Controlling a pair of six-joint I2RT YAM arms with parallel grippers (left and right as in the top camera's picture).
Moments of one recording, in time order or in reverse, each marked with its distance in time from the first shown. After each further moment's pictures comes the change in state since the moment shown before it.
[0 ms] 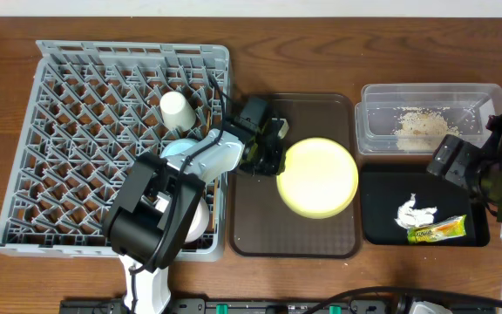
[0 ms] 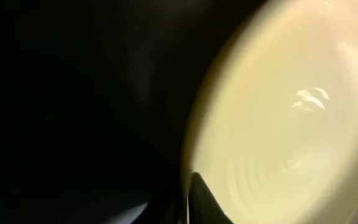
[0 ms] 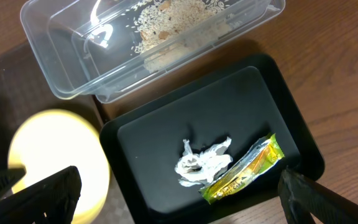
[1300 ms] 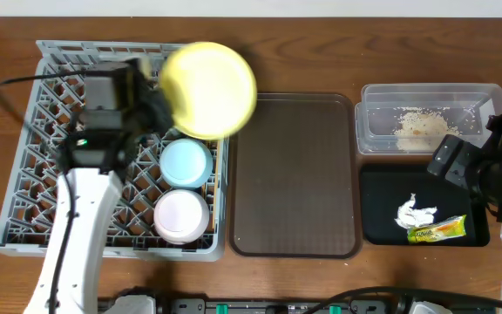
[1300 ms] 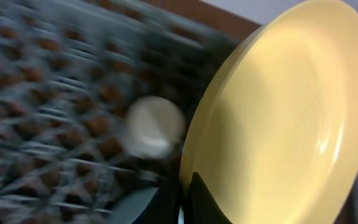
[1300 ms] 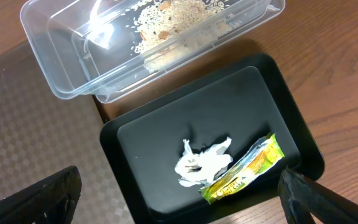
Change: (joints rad) left arm 0.516 -0.676 -0.002 -0.187 -0.336 -0.024; right arm 0.000 0.000 0.000 0.000 0.000 0.000
